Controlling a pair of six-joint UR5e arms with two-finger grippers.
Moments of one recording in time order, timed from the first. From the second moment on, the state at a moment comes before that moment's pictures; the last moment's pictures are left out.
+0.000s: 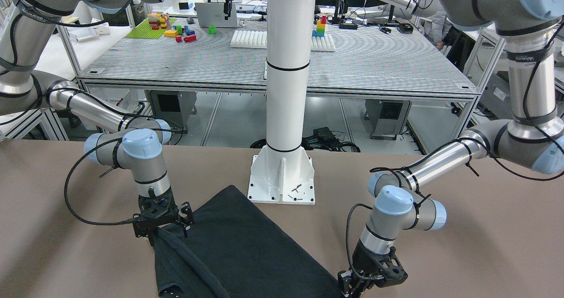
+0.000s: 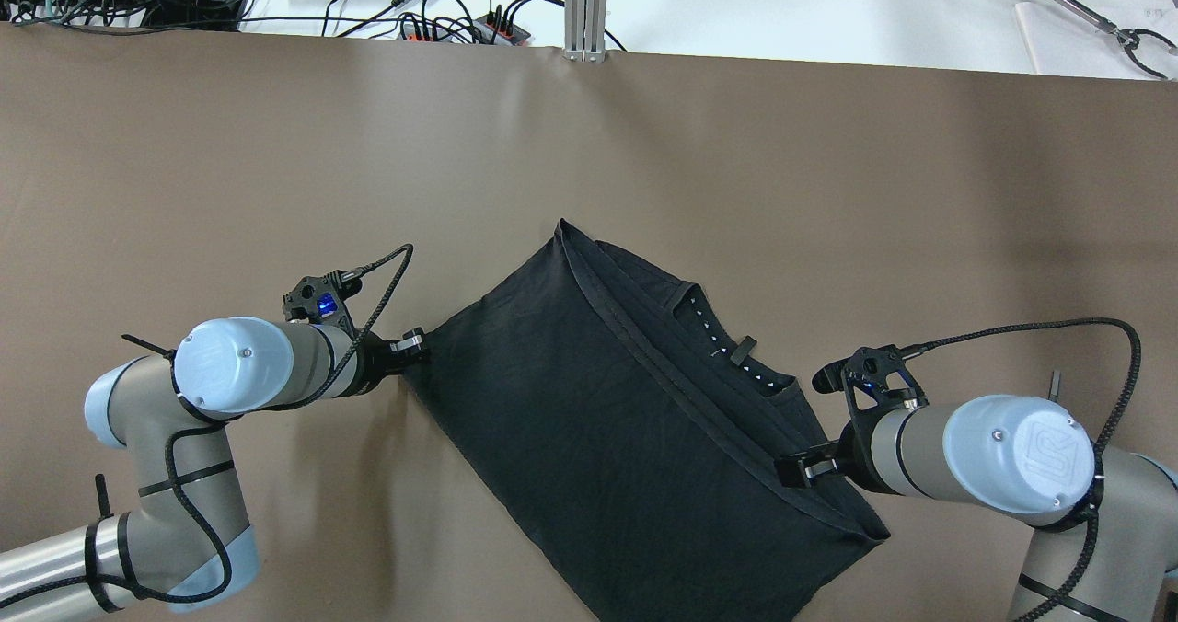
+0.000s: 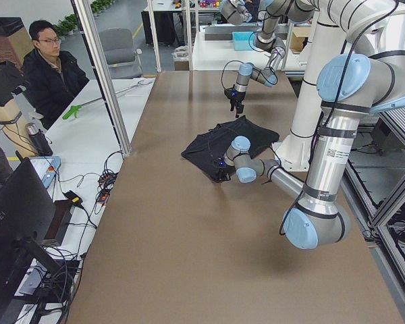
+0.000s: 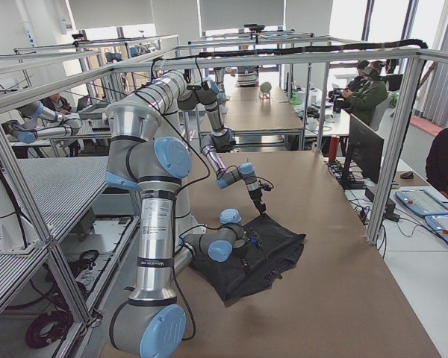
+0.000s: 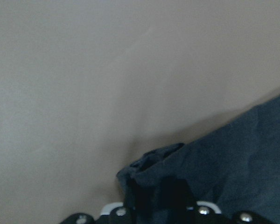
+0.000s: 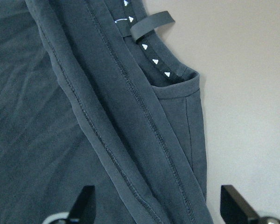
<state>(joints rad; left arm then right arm) -0.53 -1.92 -1.69 -2.16 -1.66 -1.68 0.50 -1.52 2.11 -1.28 1.75 0.92</state>
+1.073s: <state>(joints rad) -0.78 -2.20 -1.42 -2.15 -1.82 -1.52 0.50 -1.52 2.12 -1.28 1.75 1.00</state>
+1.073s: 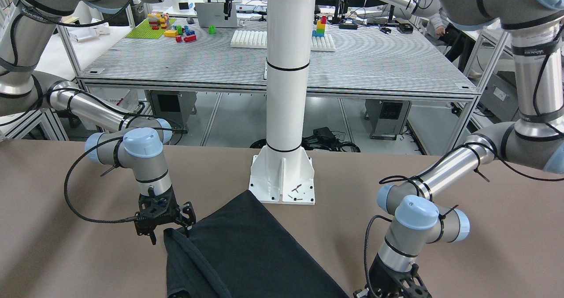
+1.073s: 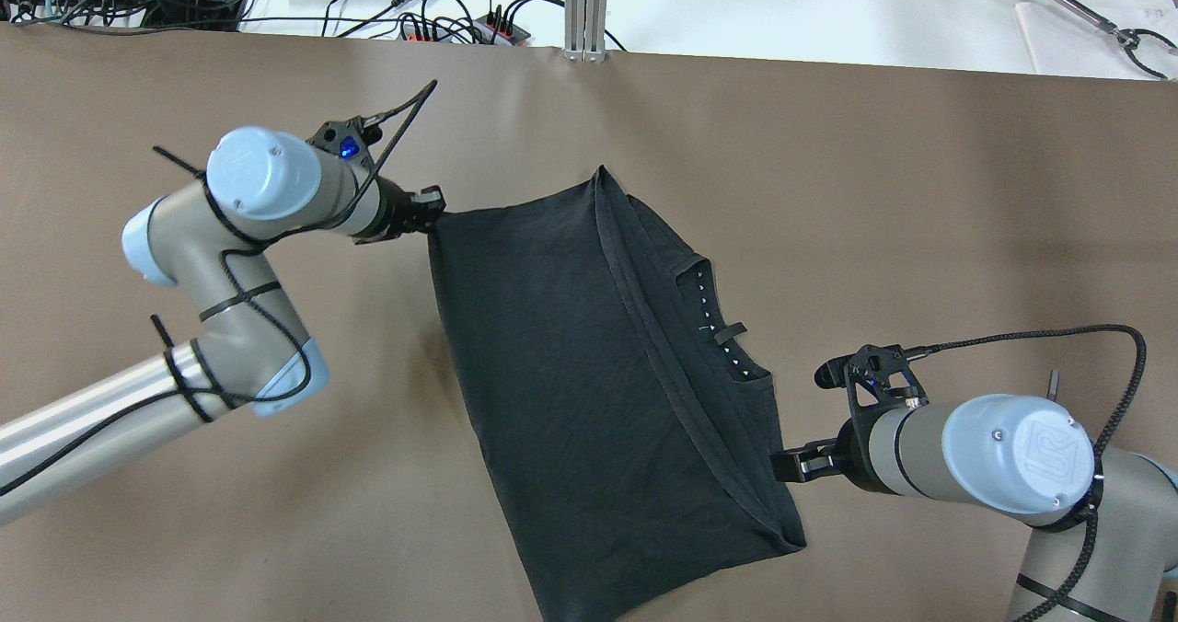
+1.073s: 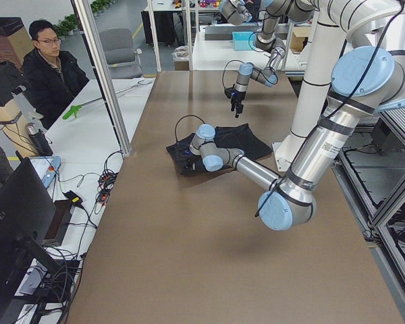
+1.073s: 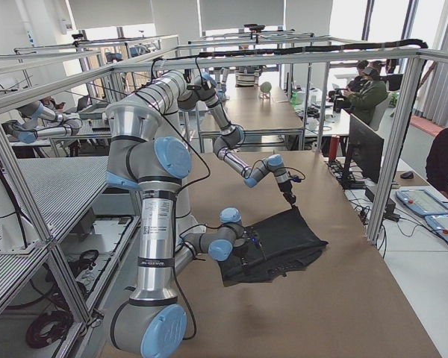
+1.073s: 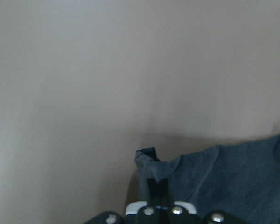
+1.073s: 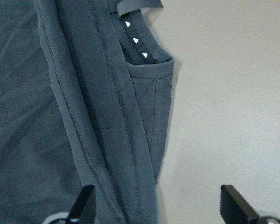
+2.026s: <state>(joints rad) -0.88 -2.72 -0.81 -2.27 -1.83 -1.43 0.50 -1.48 2.10 -1.30 1.74 1.01</state>
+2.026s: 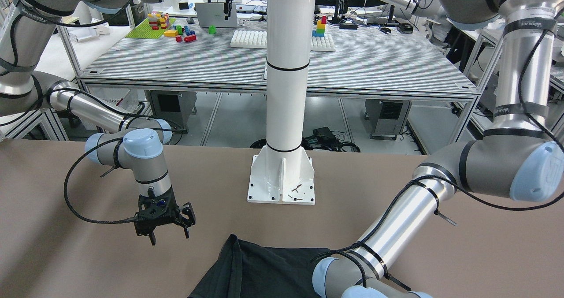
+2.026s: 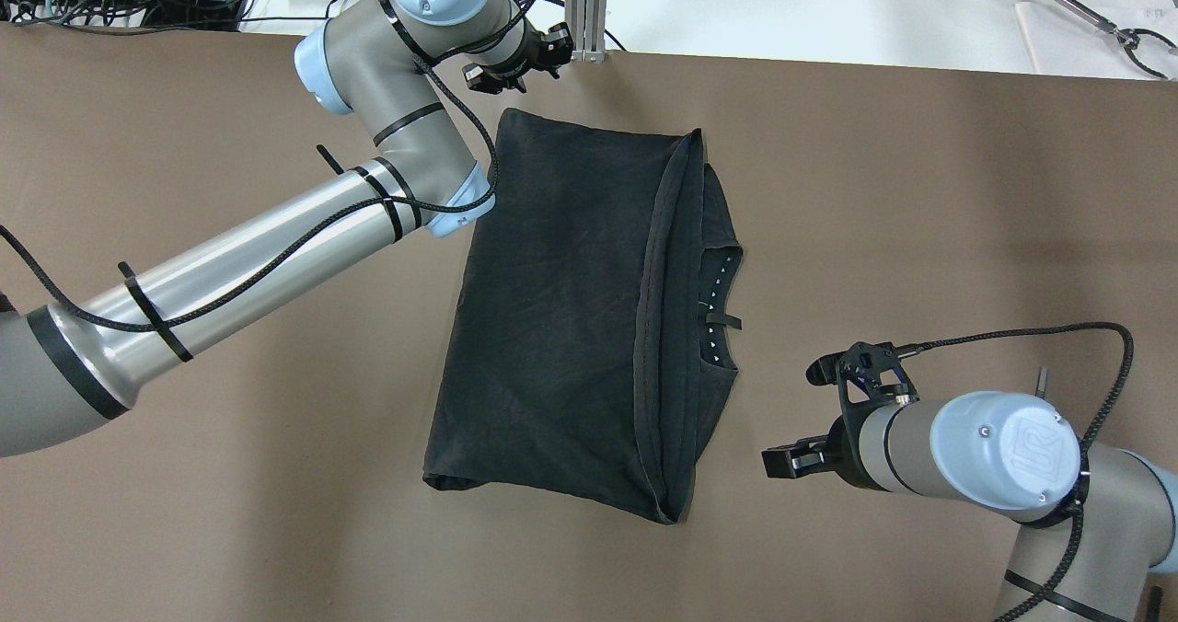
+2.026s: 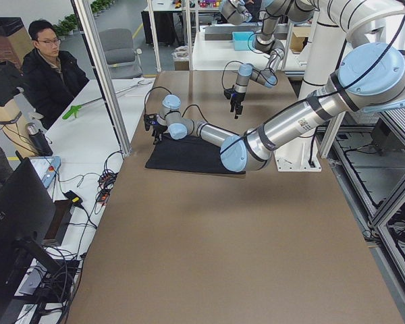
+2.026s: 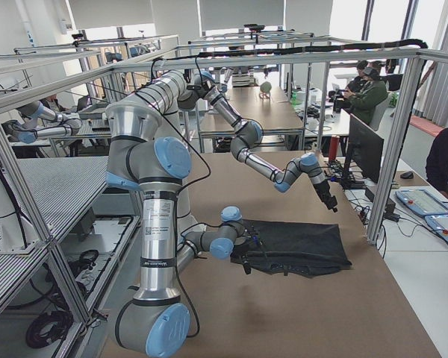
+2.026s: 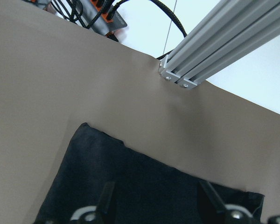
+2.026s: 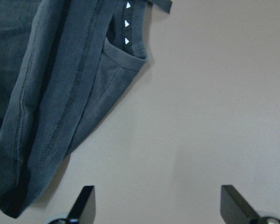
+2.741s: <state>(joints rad) -0.89 -2.59 -0.96 -2.27 -1.83 -1.39 0.42 -1.08 1.90 -1.52 1.70 1.13</state>
